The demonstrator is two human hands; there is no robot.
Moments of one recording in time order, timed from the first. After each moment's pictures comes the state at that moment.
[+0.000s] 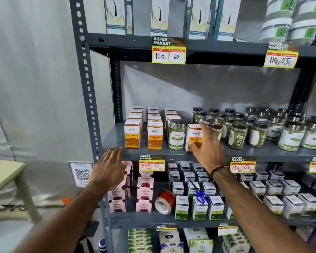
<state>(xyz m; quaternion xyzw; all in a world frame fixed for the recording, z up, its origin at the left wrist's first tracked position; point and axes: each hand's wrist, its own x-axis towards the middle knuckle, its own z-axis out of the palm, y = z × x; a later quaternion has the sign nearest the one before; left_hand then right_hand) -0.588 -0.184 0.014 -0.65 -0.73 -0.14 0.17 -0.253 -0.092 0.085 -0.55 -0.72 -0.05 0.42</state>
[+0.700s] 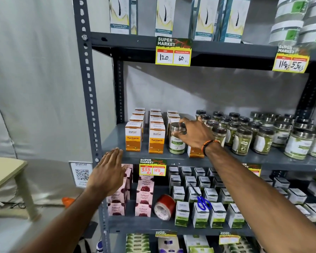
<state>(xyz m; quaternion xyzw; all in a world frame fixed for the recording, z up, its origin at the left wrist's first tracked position) -0.588 -0.183 0.005 -0.65 -0.72 -0.15 0.18 -0.294 -0.027 0.142 -0.46 -0.84 -0.10 0.26</state>
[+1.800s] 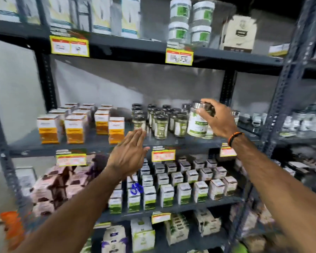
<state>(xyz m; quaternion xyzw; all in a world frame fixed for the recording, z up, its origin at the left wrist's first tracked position) -0.250 -0.145 0.066 -0.77 -0.55 -0.24 0.23 0.070 -0.082 0.176 -0.45 -0.75 -0.04 0.48</state>
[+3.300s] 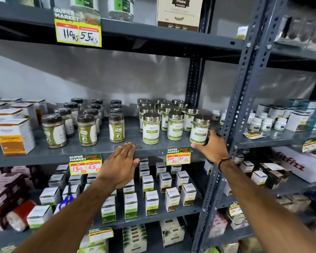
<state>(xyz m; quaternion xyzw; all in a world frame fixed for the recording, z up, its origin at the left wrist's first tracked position) -0.007 -0.021 0.031 -0.76 -0.62 -0.17 0.11 0.339 0.080 0.066 -0.62 -0.66 0.11 0.40</state>
